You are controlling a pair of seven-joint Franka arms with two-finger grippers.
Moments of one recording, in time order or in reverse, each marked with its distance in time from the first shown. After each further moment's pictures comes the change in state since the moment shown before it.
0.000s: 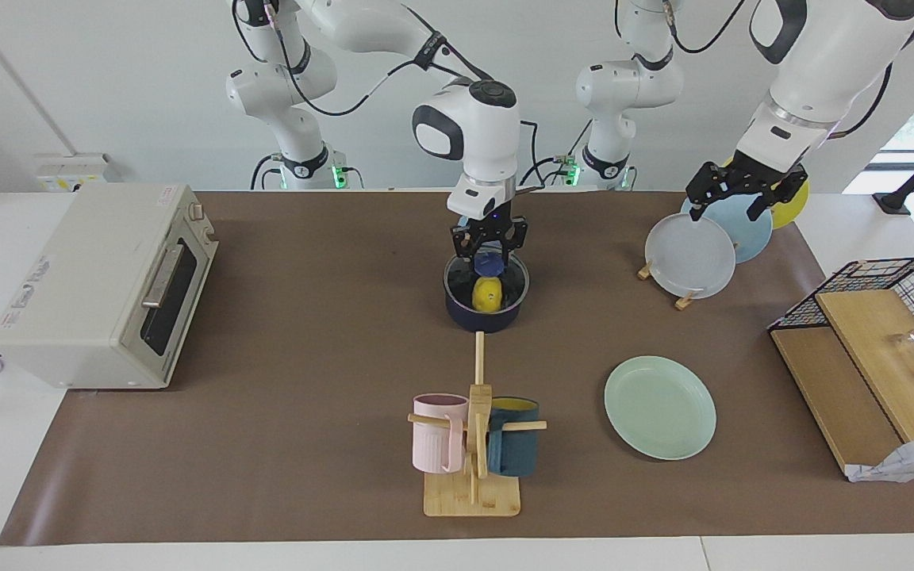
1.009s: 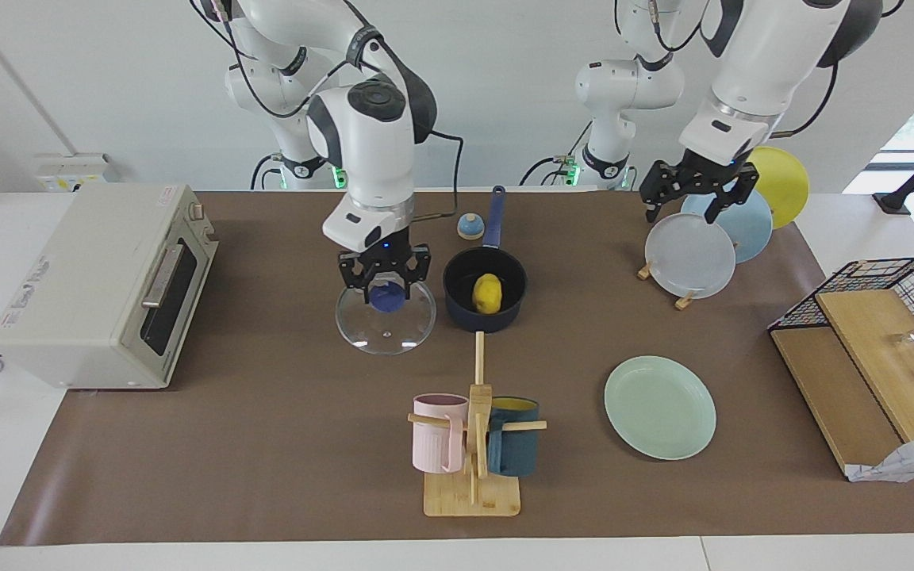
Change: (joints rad) left arm -0.173 0.000 -0.019 -0.005 -0.003 0.076 -0.182; right arm -0.375 -0.055 -0.010 0.152 0.056 -0.273 -0.437
